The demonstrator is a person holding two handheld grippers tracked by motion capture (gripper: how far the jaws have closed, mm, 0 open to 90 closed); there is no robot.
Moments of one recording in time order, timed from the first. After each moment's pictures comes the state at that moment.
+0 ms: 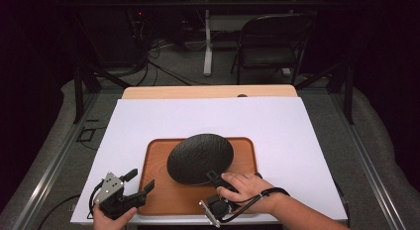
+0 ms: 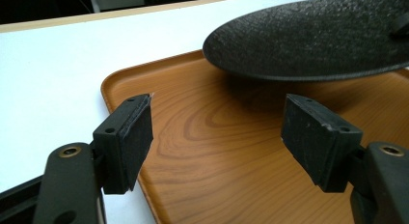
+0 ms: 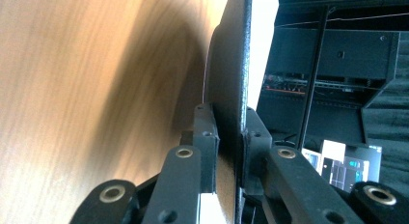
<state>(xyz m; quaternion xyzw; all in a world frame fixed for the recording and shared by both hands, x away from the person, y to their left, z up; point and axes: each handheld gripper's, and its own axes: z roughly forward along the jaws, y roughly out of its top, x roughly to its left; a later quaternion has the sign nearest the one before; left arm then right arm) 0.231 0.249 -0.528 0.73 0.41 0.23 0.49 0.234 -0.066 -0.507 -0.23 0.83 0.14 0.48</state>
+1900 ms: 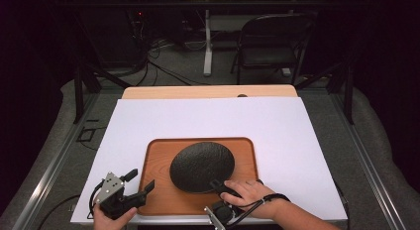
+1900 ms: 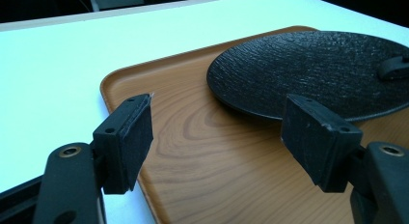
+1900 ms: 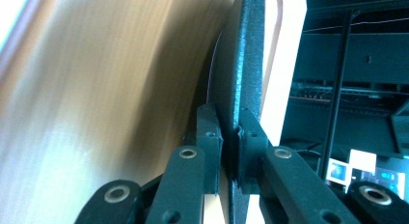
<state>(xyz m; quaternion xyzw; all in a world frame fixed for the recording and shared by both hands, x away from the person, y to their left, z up) 0.231 0.249 -0.529 0.73 0.41 0.23 0.49 0.230 -0.077 -0.538 -0.23 0.85 0.16 0.45</state>
